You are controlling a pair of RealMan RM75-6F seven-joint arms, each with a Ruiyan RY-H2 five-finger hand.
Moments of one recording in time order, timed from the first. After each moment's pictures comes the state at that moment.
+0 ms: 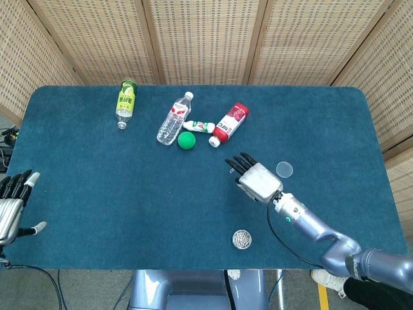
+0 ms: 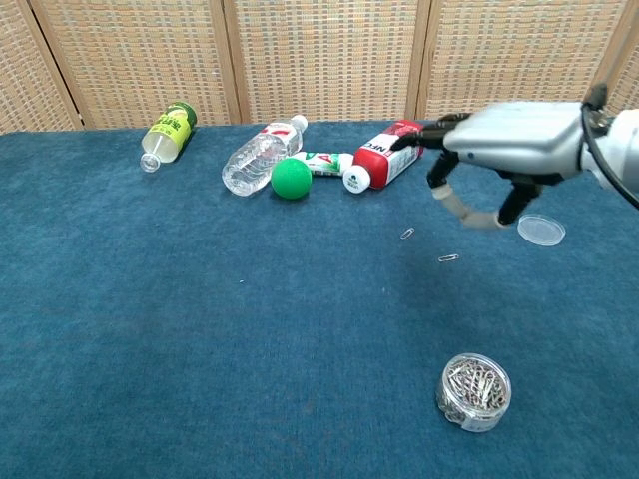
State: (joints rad) left arm -0.16 -0.99 -0.04 -1.79 1.37 1.36 0.20; right arm 0.82 -1.33 0.06 -1.48 -1.51 0.90 -0.25
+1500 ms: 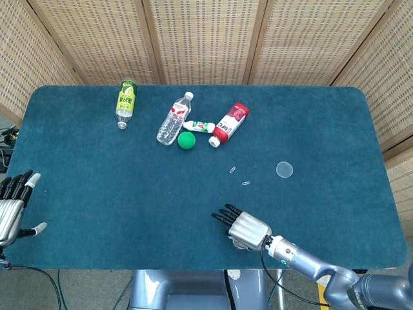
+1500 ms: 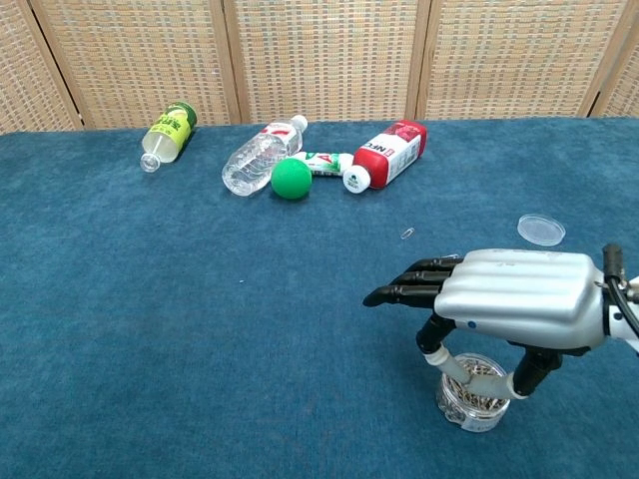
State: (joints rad) left arm -0.15 -0.99 -0.03 -1.80 1.38 1.36 0.20; right arm 0.74 -1.40 -0.10 -1.59 -1.67 0.88 -0.25
